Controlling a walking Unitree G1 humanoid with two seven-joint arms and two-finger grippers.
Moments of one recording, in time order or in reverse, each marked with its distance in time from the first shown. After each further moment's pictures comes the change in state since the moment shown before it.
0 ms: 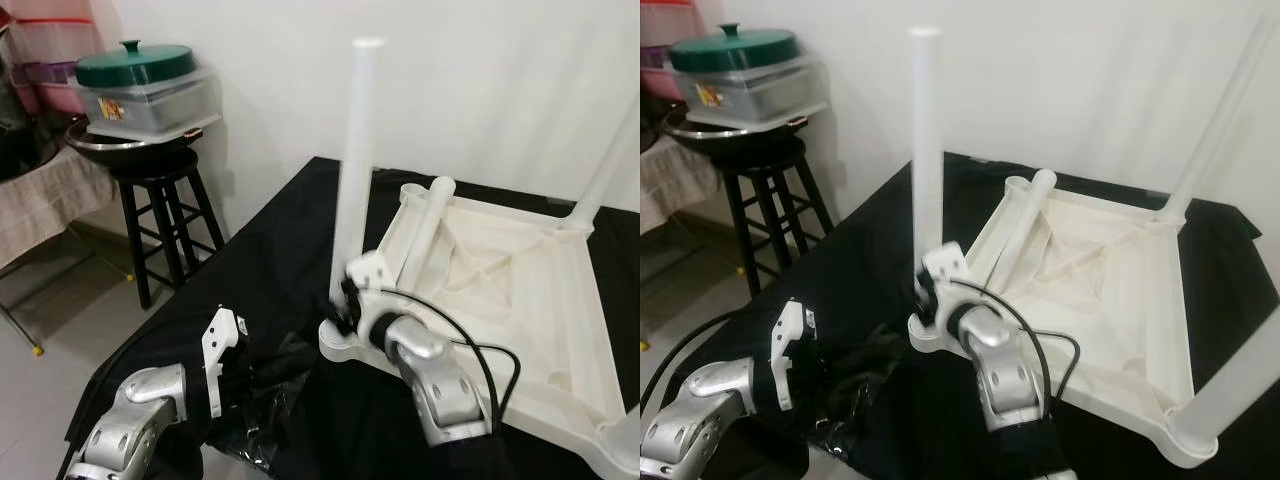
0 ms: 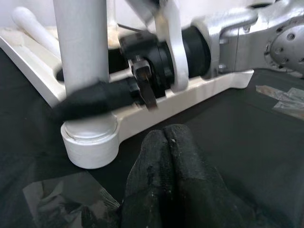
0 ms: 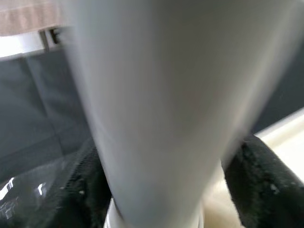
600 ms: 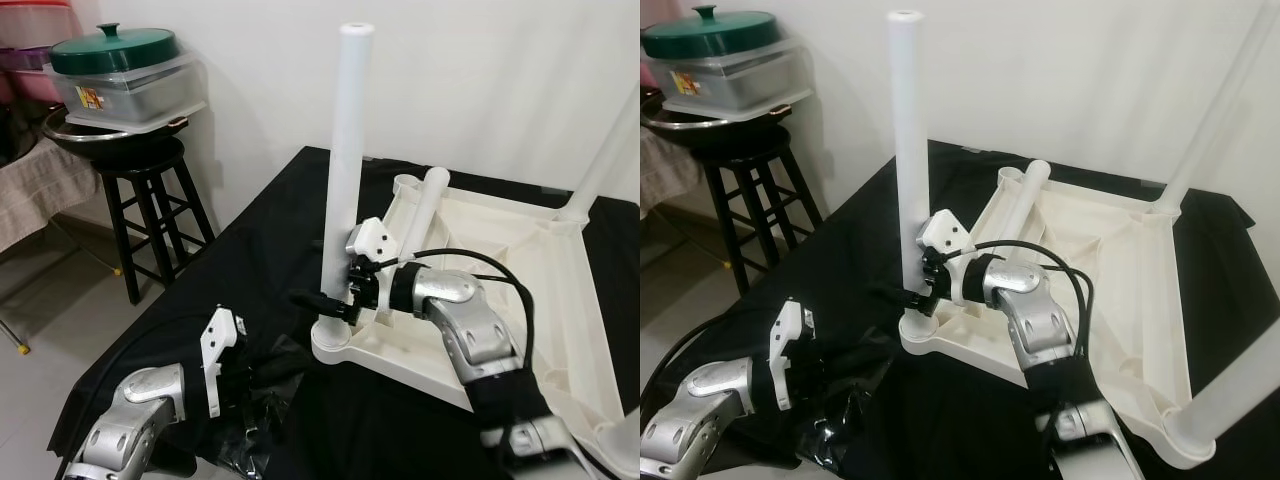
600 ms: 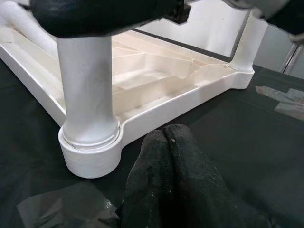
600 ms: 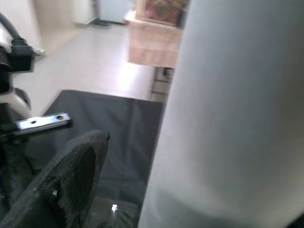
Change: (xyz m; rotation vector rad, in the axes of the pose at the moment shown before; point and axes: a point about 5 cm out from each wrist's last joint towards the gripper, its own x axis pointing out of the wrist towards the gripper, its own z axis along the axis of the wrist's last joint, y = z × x) left arm 0.000 0.000 0.001 0.004 -0.001 -0.003; right arm 0.001 -0.029 0.077 -0.284 -0.207 0.592
